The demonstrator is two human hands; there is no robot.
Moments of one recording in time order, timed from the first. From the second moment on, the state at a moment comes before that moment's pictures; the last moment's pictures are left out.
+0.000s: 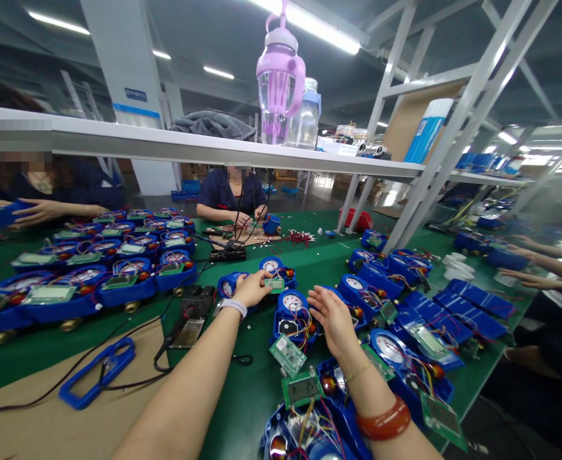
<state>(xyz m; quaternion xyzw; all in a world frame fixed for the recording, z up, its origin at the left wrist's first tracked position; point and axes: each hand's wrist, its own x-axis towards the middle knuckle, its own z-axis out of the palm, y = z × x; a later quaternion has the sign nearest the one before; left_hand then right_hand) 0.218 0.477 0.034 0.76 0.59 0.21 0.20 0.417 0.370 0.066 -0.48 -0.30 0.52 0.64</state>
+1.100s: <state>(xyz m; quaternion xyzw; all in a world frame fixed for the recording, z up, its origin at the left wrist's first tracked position) 0.218 0.477 0.034 0.76 0.58 0.22 0.20 0.418 0.367 0.067 -0.51 -0.35 0.48 0.62</state>
